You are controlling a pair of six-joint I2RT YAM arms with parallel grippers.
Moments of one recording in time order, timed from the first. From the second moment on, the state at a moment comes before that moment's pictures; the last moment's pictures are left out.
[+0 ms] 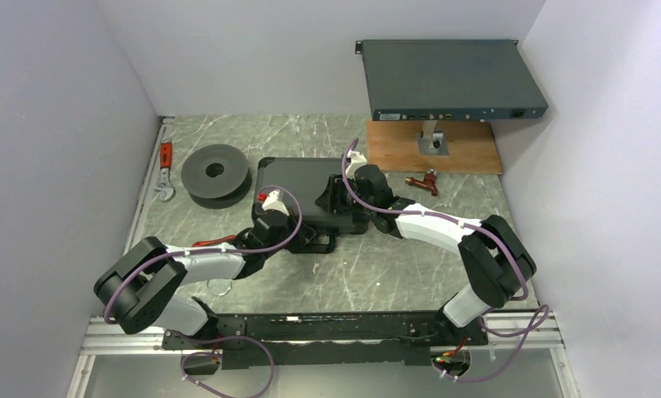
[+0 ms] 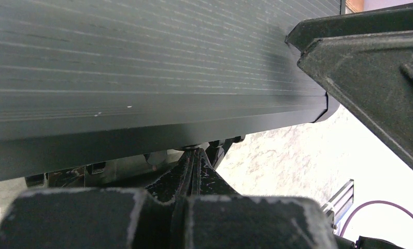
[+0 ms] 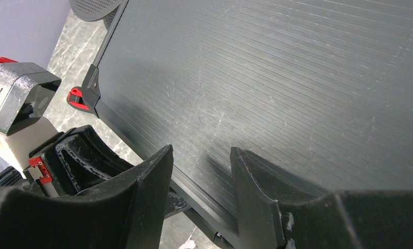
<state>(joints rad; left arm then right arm) -0.75 1.40 0.46 0.46 -0.09 -0.98 0.67 1.58 0.85 0.22 -0.16 0.50</state>
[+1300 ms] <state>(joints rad) -0.81 1.50 0.33 0.66 -0.25 -1.15 0.67 1.64 0.91 0.21 -0.17 0.50</state>
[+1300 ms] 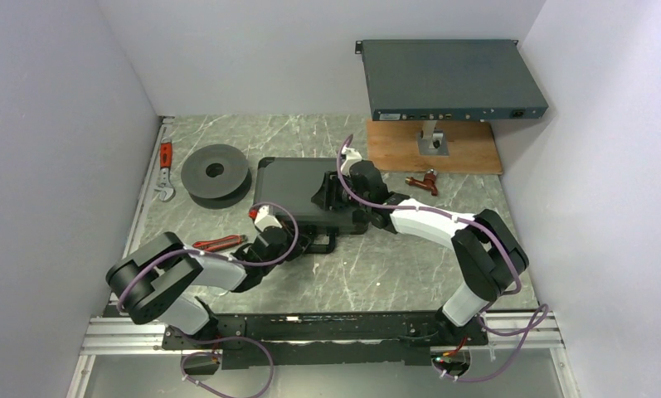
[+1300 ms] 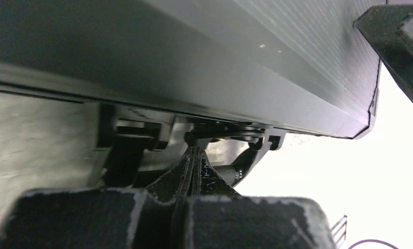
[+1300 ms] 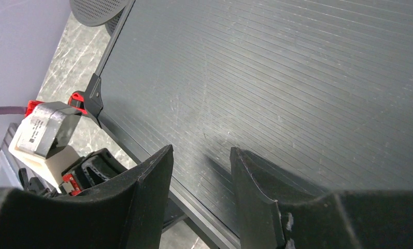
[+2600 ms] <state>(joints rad) -0.83 0.32 0.30 -0.33 -0.63 -0.78 0.68 1.51 1.07 -0.26 -0.18 0.42</state>
